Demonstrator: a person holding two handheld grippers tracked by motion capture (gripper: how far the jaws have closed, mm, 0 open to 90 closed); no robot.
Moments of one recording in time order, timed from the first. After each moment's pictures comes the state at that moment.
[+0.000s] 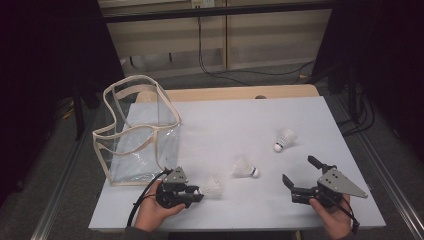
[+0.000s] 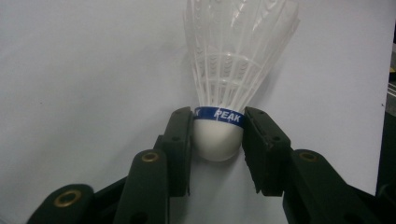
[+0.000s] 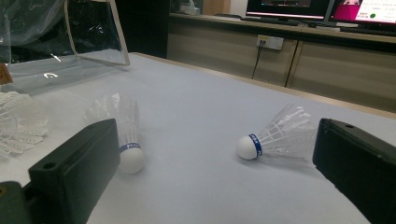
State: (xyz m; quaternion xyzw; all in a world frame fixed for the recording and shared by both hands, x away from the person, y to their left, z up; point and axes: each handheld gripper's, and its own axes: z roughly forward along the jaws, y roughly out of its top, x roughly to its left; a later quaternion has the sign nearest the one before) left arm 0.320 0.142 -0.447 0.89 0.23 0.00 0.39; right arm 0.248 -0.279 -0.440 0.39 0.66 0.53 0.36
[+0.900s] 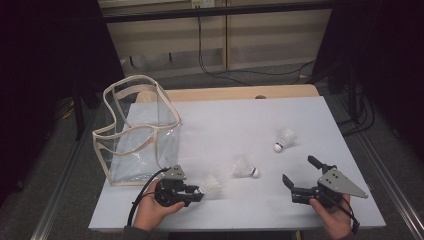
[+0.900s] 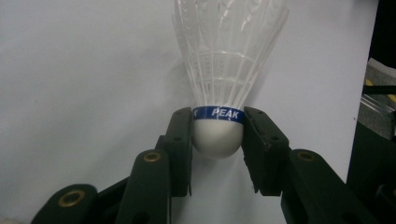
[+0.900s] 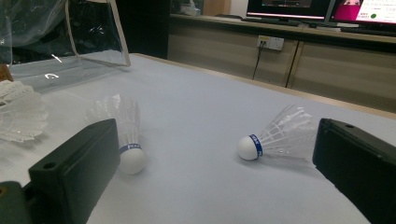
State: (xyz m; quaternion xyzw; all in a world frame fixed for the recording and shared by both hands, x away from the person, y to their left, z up) left arm 0.322 0.144 -0.438 0.88 0.25 -0.03 0.40; right arm 0.248 -0.279 -0.440 0.39 0.66 0.53 0.36
